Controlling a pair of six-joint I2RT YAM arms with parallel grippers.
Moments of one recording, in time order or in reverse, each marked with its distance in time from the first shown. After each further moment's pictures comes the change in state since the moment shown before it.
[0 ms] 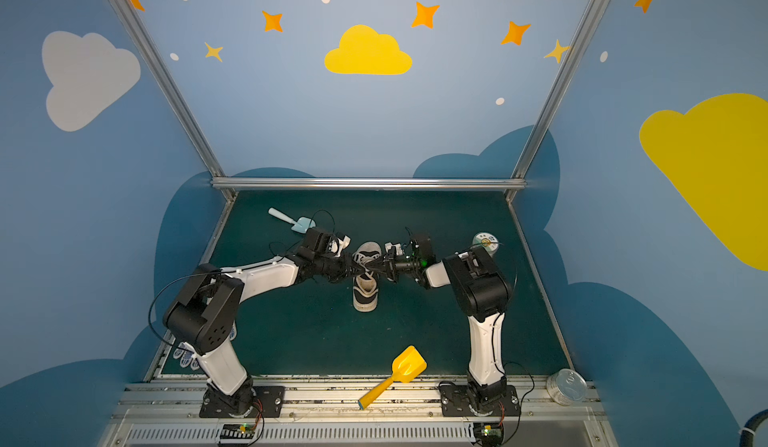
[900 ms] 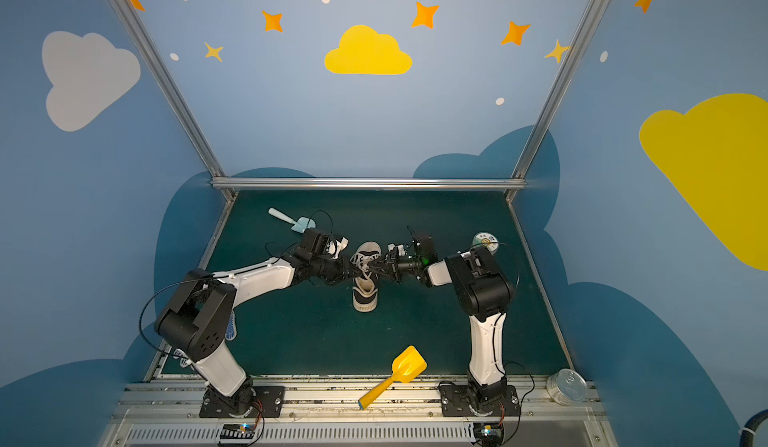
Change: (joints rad) left arm 0.000 -0.048 -0.018 -0.054 -0.010 0.025; right arm -0.008 -0.004 0.018 -0.090 -0.002 -0.050
